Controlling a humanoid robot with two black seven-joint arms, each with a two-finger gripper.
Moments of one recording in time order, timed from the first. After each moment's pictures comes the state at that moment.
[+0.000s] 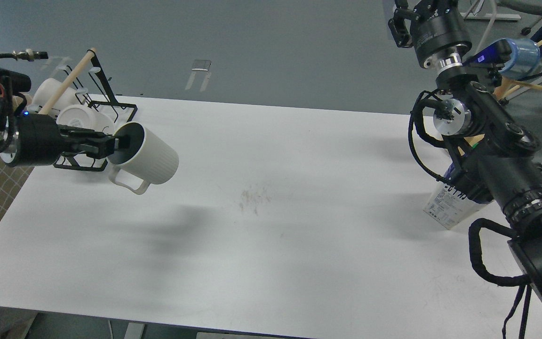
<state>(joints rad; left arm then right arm) -0.96 1.15 -0.40 -1.52 1.54 -0.49 -0.35 1.05 -0.01 1.15 0.45 -0.69 0.26 0.49</state>
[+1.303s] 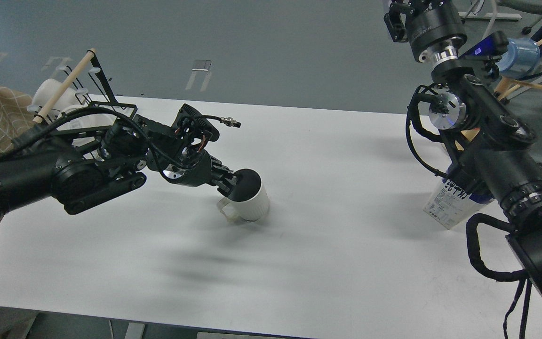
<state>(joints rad) -1.08 0.47 -0.12 -1.10 1.82 -0.49 -0.26 1.08 0.00 1.11 0.43 -0.69 0.24 0.49</state>
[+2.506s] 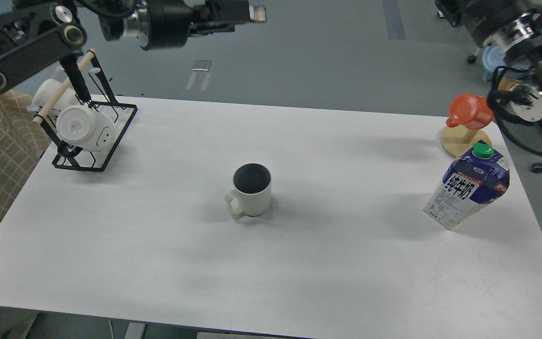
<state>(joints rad) -1.38 0.65 -0.31 -1.05 0.88 -0.49 -0.26 1.07 -0.53 0.68 0.83 -0.74 0.24 0.49</state>
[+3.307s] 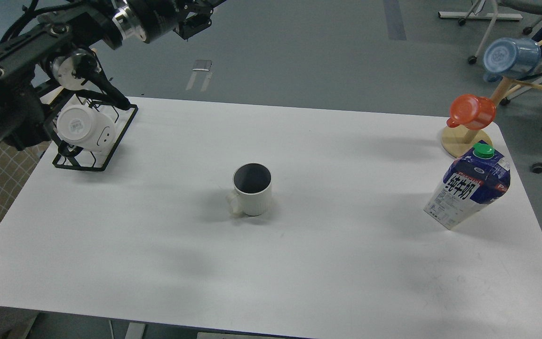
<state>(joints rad) -1.19 0.52 -0.49 -0.92 0.38 -0.41 -0.23 0.38 -1.24 0.60 1.27 -1.67 -0.48 0.49</state>
